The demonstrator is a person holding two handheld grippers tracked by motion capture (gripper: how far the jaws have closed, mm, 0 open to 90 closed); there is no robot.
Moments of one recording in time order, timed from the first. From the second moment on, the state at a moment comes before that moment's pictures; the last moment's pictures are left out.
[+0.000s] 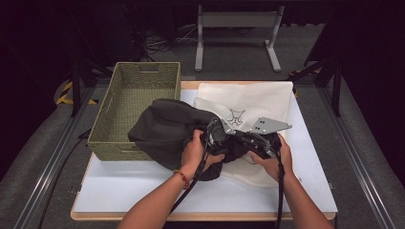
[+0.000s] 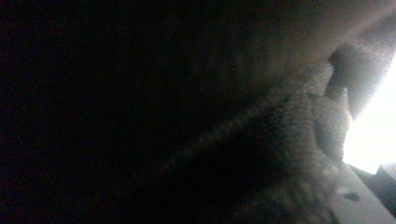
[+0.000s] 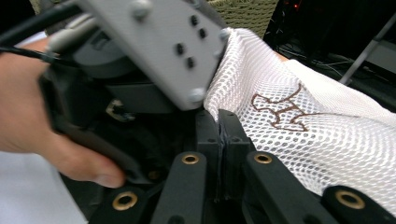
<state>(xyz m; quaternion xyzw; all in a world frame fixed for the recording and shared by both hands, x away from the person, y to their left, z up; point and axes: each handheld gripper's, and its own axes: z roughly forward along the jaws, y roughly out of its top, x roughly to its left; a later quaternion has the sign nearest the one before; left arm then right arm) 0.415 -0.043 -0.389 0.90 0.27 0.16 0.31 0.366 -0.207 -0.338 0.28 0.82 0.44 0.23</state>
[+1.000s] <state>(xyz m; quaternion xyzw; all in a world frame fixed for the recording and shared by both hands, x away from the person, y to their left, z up) 0.328 0.082 -0.329 0.86 0.14 0.19 0.46 0.371 -0.224 -0.354 0.30 0.82 0.42 0.24</state>
